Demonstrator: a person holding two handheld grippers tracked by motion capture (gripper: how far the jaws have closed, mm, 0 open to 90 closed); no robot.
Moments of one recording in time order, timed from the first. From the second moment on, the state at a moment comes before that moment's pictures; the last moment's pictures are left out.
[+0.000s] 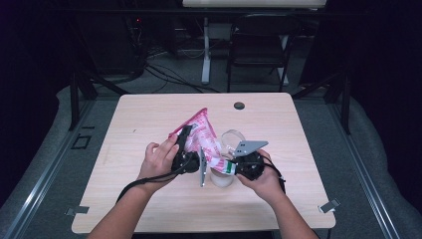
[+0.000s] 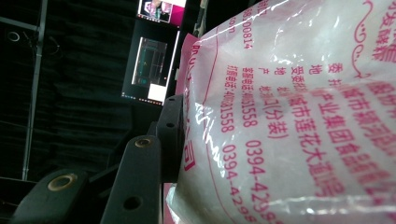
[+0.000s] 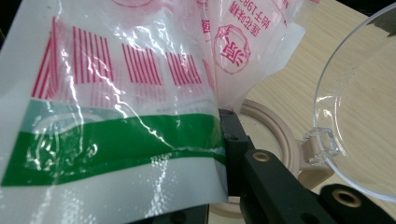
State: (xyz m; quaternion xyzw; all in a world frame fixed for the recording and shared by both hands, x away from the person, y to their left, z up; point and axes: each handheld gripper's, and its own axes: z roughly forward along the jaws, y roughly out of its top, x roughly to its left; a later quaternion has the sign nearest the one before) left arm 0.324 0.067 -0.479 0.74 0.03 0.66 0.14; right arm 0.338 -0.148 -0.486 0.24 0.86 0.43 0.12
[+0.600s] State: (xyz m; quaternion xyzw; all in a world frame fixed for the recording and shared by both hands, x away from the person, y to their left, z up) left arm 0.324 0.066 -0.478 0.74 0.03 0.66 0.14; right arm 0.338 -0.149 -0.486 0.24 0.86 0.43 0.12
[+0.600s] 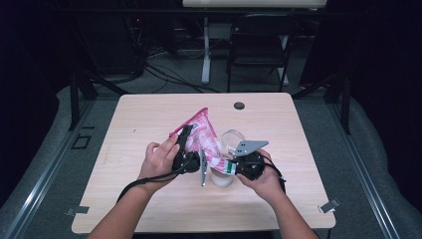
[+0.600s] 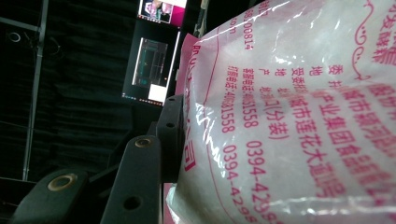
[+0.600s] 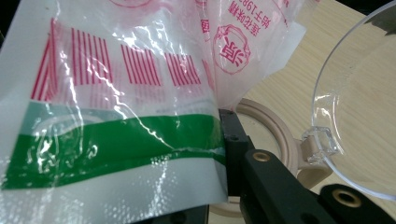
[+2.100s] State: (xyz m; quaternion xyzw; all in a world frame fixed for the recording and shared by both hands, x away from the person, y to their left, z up) left arm 0.324 0.063 -0.475 0.74 0.01 0.66 0.12; right arm 0.339 -0.149 -0.488 0.24 0.86 0.43 0.12
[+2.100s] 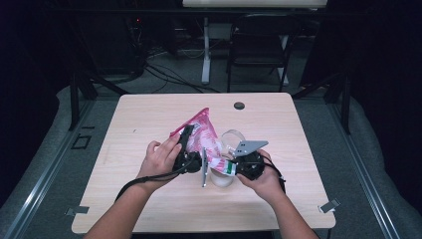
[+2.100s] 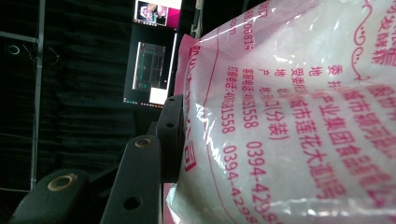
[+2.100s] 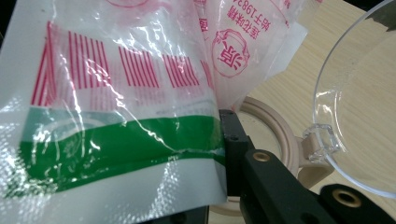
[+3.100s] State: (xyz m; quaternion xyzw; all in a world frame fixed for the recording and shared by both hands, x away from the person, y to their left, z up) left arm 0.323 0.060 -0.473 0.74 0.00 0.67 0.11; right arm 0.340 -0.151 -0.488 0.24 0.86 0.43 0.12
